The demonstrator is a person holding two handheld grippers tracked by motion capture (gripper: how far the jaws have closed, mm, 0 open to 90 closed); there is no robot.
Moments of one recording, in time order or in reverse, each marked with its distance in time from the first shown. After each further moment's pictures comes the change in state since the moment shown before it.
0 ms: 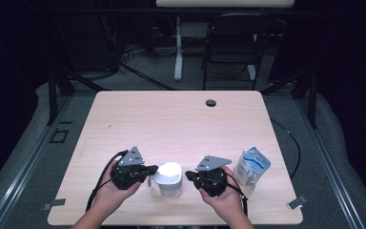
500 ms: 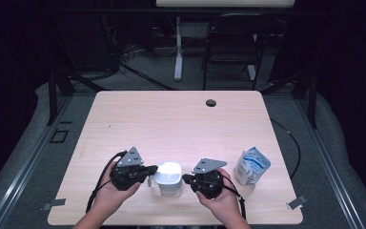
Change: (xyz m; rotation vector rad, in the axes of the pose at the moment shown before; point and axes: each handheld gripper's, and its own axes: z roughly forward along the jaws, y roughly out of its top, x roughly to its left) left arm 0.000 -0.003 0.000 -0.022 0.008 -0.012; right arm 0.004 -0.005 0.010 0.013 0.028 0.003
